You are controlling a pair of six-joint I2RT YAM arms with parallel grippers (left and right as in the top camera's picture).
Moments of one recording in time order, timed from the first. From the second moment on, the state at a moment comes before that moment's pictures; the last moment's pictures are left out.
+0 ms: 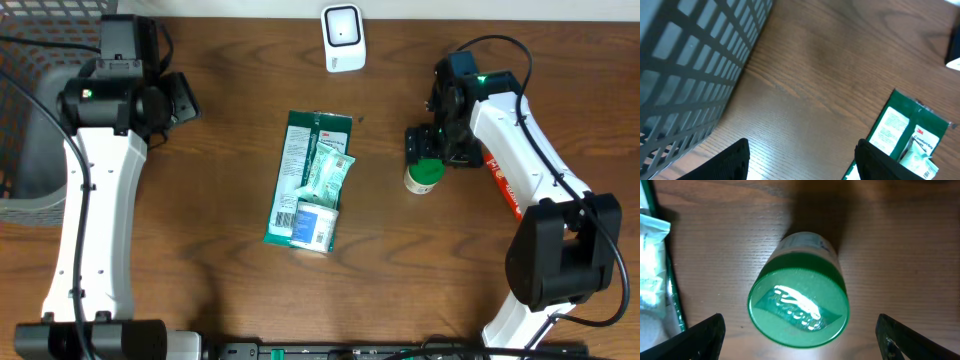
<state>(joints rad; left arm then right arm) 0.00 1.57 1.66 -1.13 -0.14 -0.38 0.19 1.91 1.56 -1.18 -0.08 0.23</state>
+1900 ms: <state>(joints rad) 0.00 1.62 1.66 -1.12 -0.16 -0.38 0.30 1.91 1.36 -0.91 -0.09 0.09</state>
